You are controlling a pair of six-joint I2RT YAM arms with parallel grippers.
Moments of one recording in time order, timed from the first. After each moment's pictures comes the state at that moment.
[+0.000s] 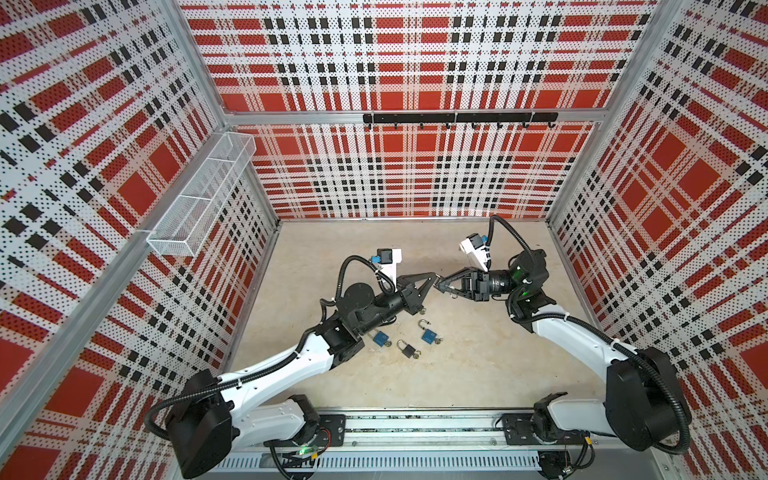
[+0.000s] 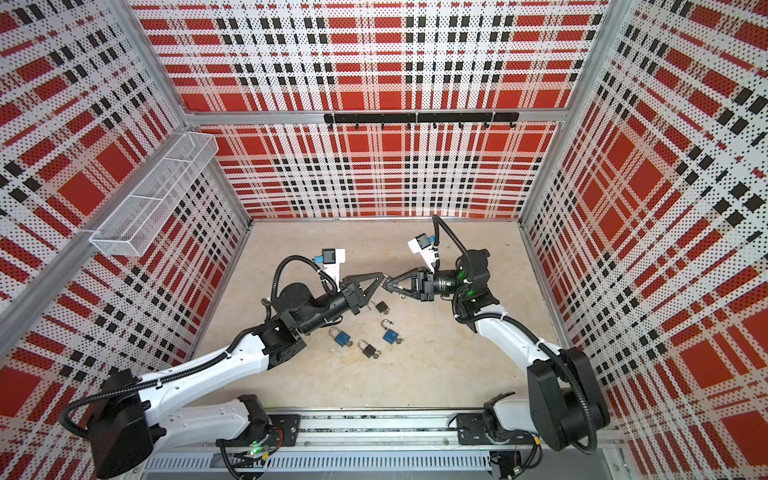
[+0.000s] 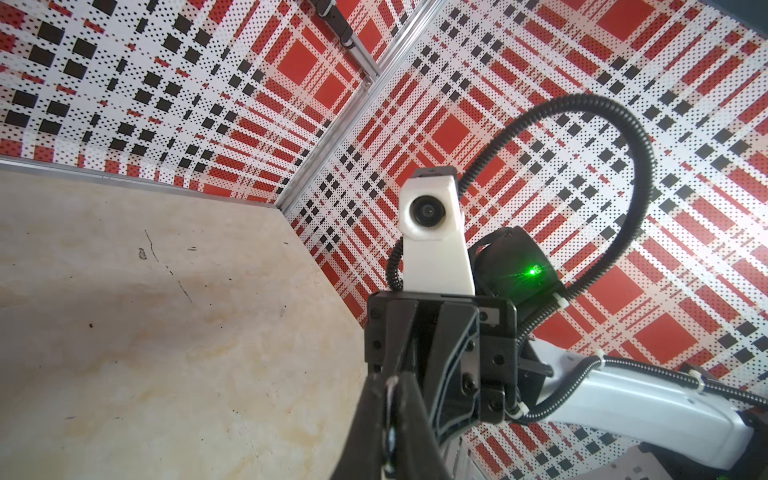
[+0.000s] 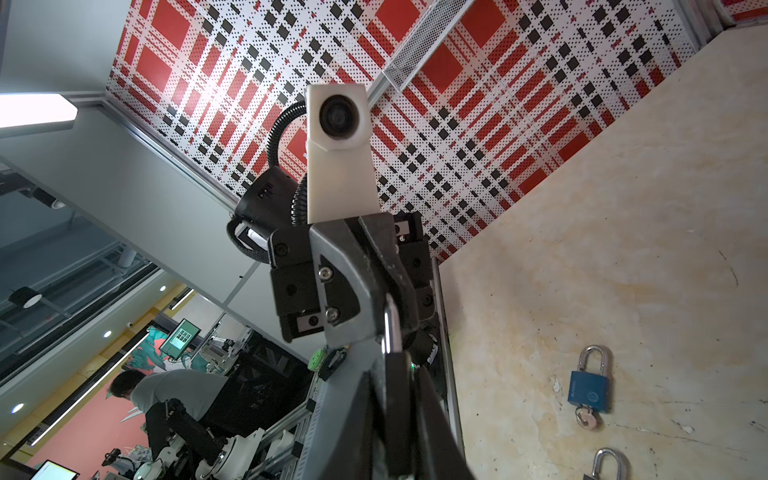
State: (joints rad) left arm -0.85 1.18 0.73 0.51 0.16 -0.73; right arm 0.38 1.34 0.80 0.75 -1.26 0.96
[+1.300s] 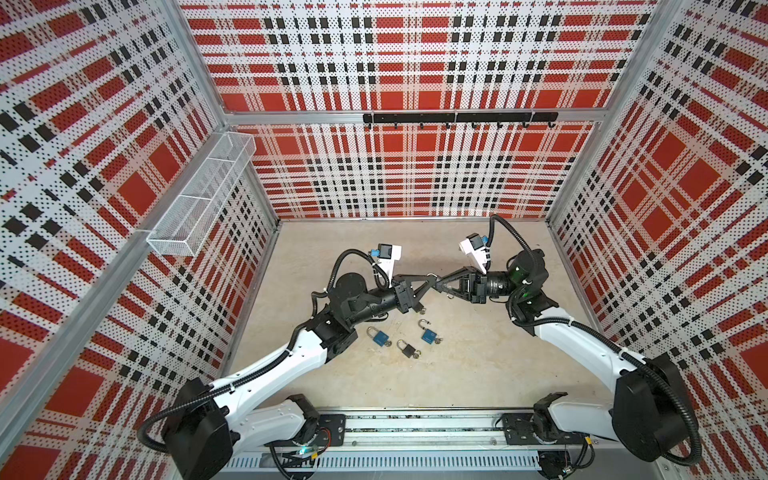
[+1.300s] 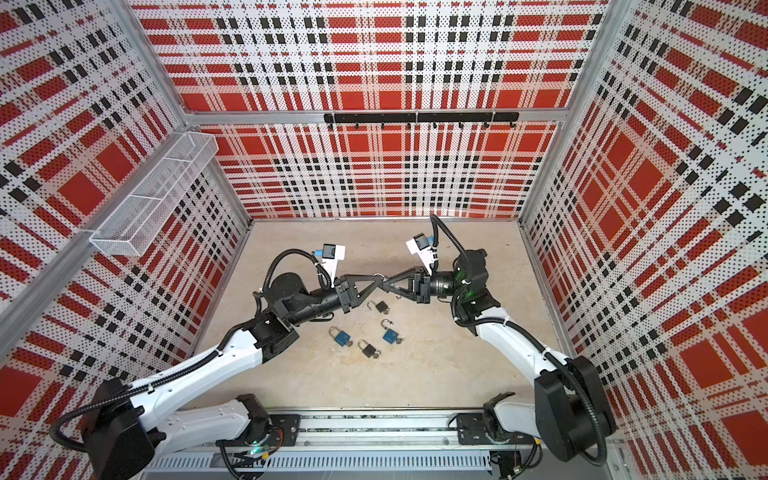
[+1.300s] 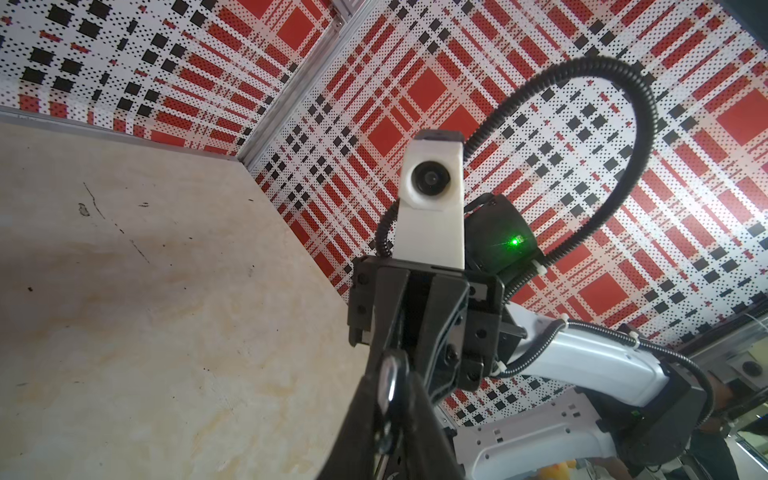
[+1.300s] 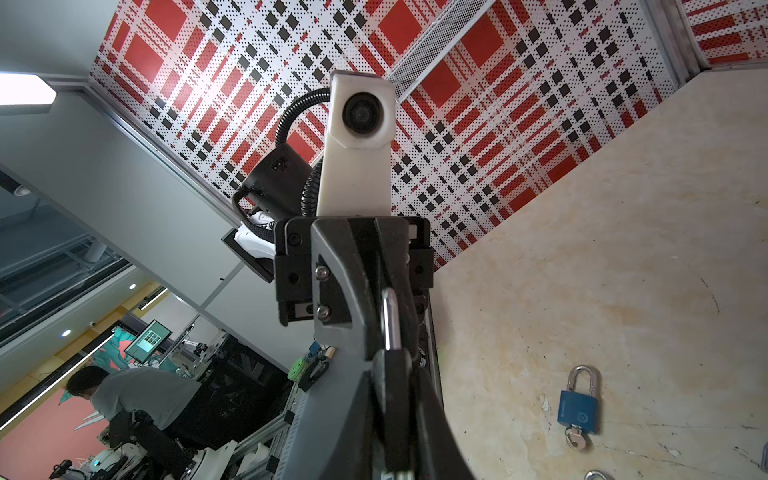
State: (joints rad) left arm -0.74 1.14 0.78 0.41 0.42 -0.78; right arm 0.41 1.29 0.80 0.64 -1.18 0.84
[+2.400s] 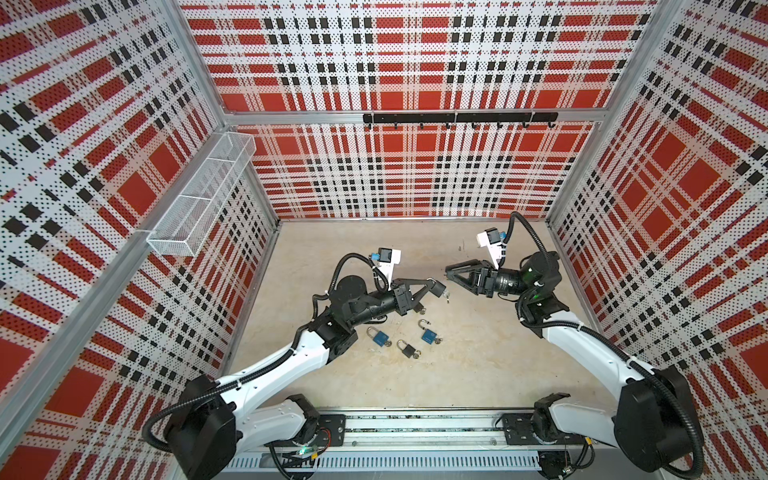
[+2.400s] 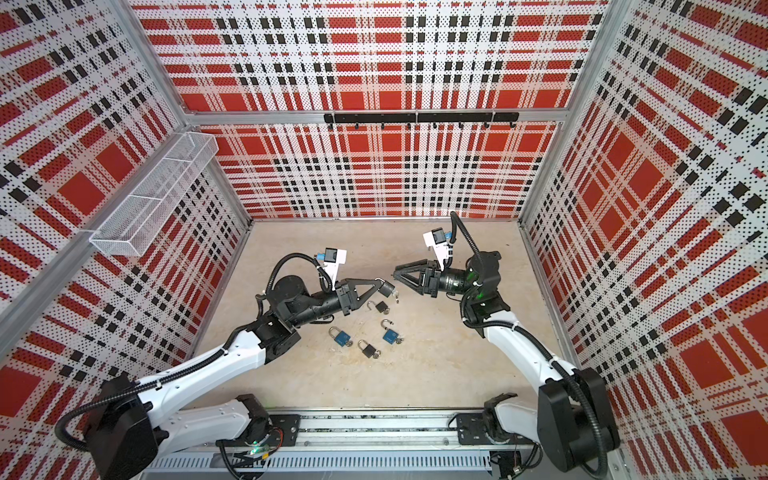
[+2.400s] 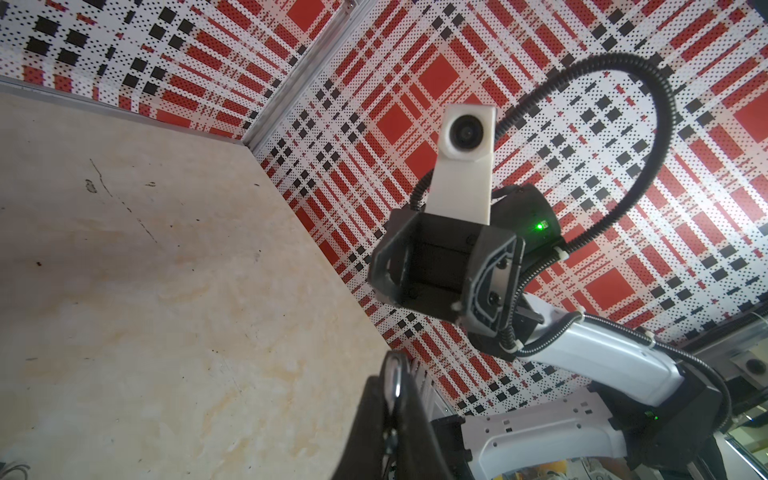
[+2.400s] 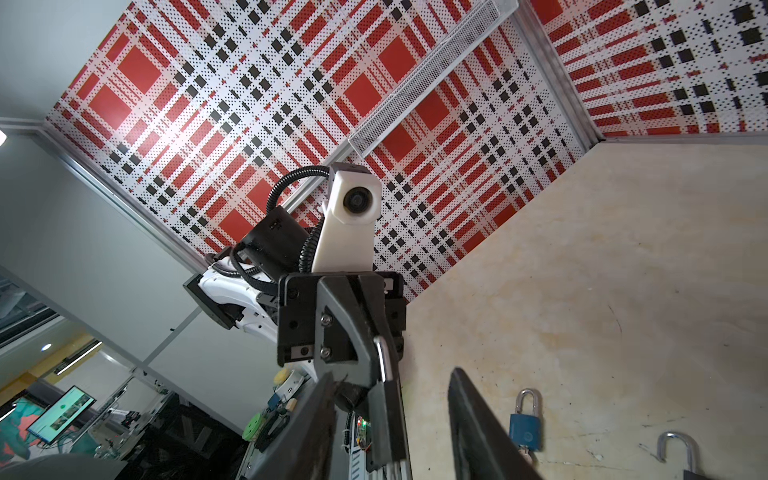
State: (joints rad) left arm -0.70 1.16 0.73 0.46 0.44 -0.81; right arm 0.31 1.22 0.76 0.65 -1.07 0.84
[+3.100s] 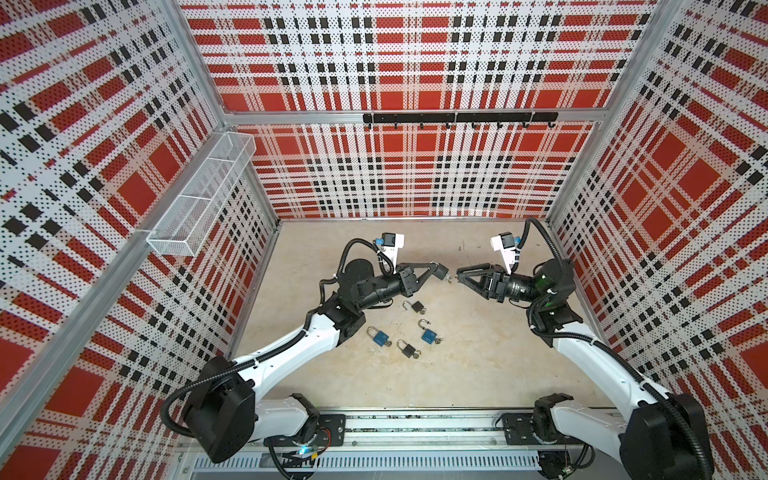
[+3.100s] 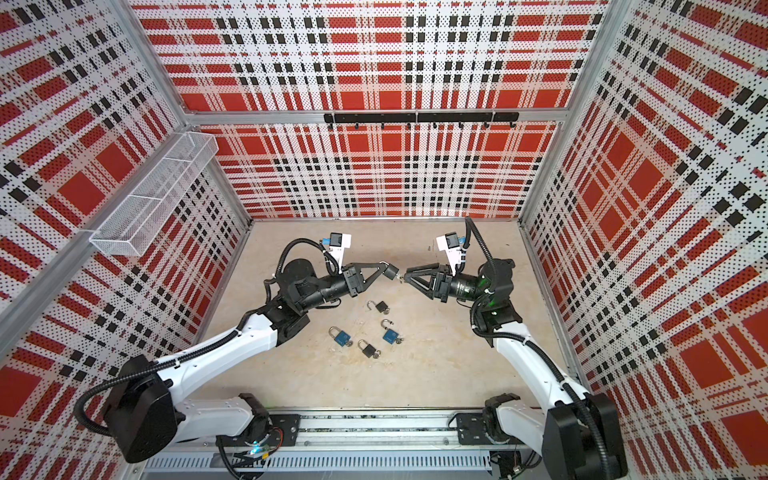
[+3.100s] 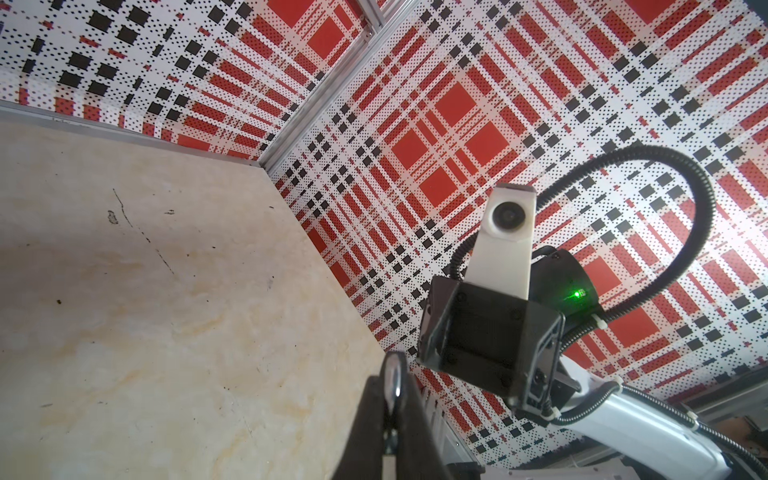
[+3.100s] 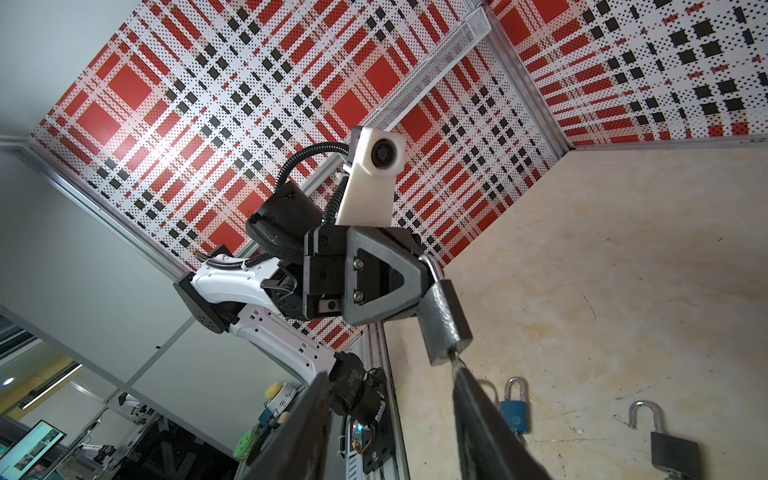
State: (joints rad) left arm -0.67 1.29 0.86 0.47 0.44 -0.83; right arm 0.25 1.12 0.70 0.60 -1.07 0.85
